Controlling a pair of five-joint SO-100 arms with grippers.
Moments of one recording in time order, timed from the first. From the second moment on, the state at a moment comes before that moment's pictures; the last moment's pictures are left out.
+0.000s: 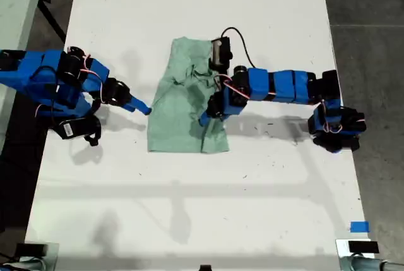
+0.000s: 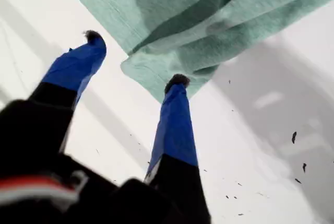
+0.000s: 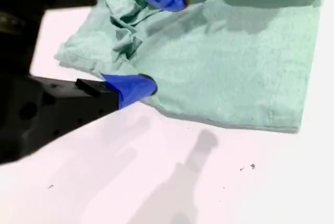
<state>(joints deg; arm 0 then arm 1) -1.1 135.6 128.0 72.6 14.0 -1.3 66.5 52.2 88.4 -16.0</state>
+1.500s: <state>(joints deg) 6.7 97.5 131.2 44.9 -6.4 -1.2 66.7 54.2 89.6 -16.5</state>
